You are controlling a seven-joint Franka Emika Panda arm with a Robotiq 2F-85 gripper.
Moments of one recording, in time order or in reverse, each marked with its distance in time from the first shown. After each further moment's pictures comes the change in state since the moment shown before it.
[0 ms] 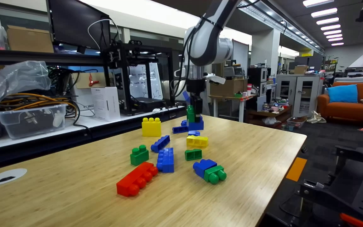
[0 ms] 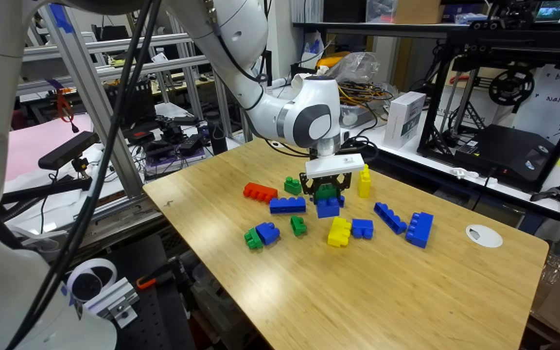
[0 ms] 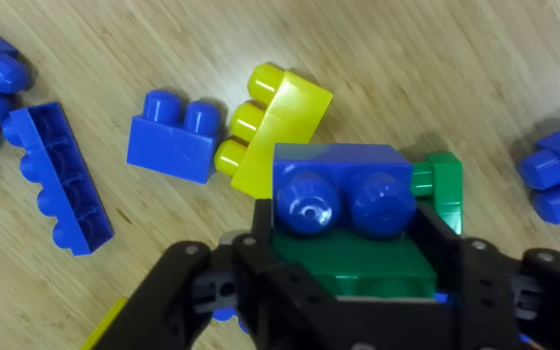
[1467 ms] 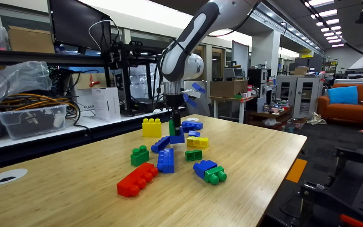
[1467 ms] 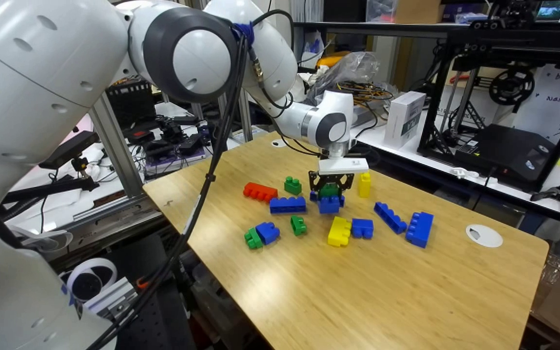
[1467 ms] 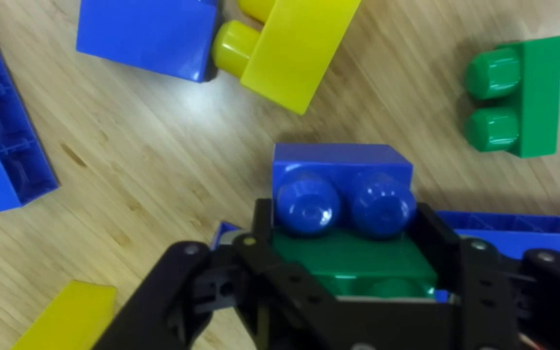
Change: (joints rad) arm 0.029 0.355 0.063 0.501 0.030 -0.265 0.005
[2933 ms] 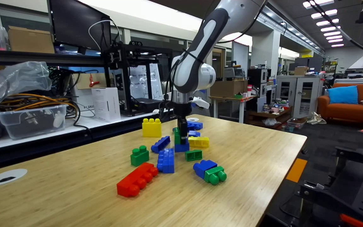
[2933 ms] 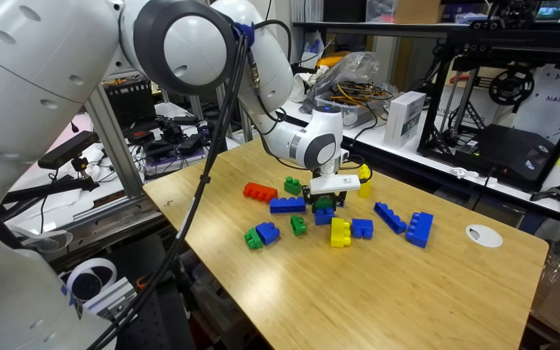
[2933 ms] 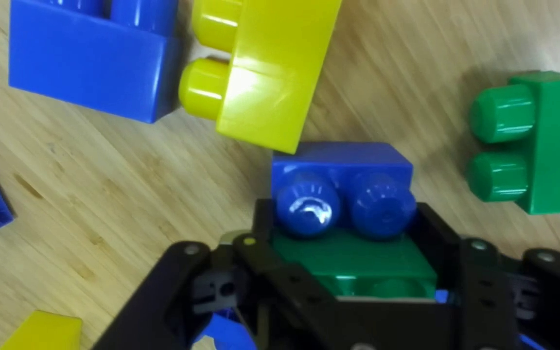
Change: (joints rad) arm -0.028 -0.043 0.000 -0.217 -0.019 0.254 -0.005
